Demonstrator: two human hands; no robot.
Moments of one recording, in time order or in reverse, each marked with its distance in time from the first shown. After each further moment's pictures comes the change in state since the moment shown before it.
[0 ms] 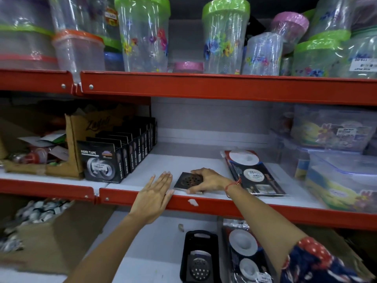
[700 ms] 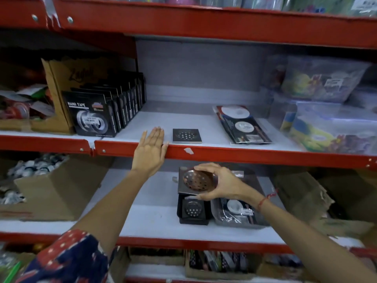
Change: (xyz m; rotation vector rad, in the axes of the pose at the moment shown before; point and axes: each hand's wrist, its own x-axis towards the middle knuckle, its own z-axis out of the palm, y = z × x) left_hand -0.015 0.014 0.008 0.012 0.099 -0.116; right_hand -0.144 0.023 0.092 0.198 0.118 -0.113
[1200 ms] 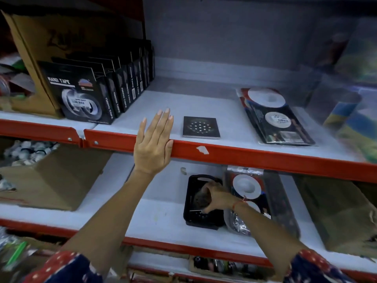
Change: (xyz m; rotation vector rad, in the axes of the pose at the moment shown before) left_hand 0.014 -0.014 0.049 0.081 0.533 0.126; right_hand 0.100 0.133 0.099 -0.268 -0.347 0.282
